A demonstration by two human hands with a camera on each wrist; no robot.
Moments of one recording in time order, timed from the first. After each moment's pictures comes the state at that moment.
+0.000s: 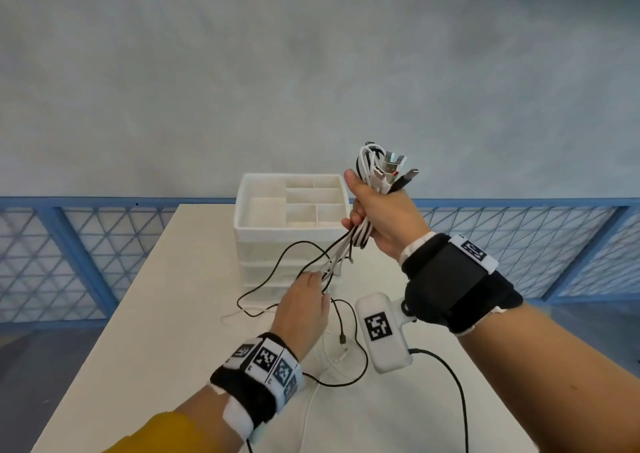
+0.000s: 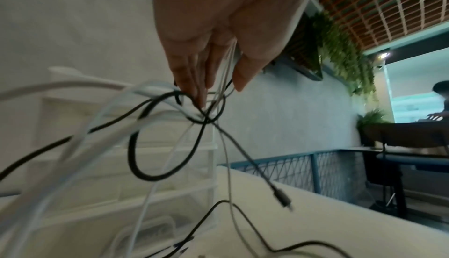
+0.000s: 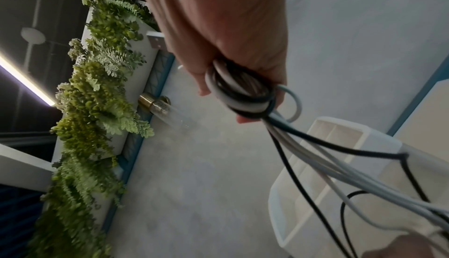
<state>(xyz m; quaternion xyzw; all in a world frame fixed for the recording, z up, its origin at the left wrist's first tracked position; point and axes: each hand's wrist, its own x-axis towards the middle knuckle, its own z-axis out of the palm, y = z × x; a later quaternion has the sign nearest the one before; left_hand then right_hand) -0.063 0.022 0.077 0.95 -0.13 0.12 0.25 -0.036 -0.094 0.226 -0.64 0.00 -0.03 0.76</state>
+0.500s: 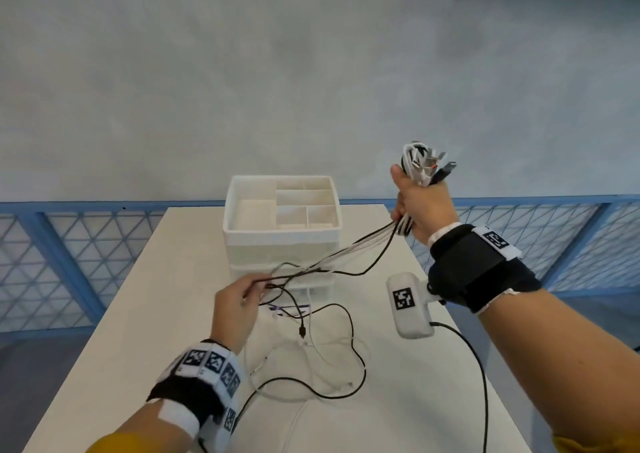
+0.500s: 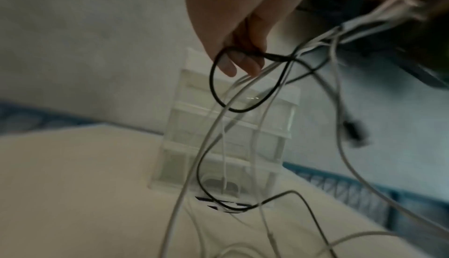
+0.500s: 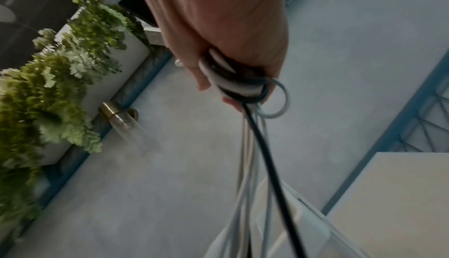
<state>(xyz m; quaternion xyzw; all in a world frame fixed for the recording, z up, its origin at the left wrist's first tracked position) -0.040 0.088 0.052 0.81 -0.03 0.18 0.56 -0.014 -0.154 0.221 -0.67 0.08 -0.16 0.72</state>
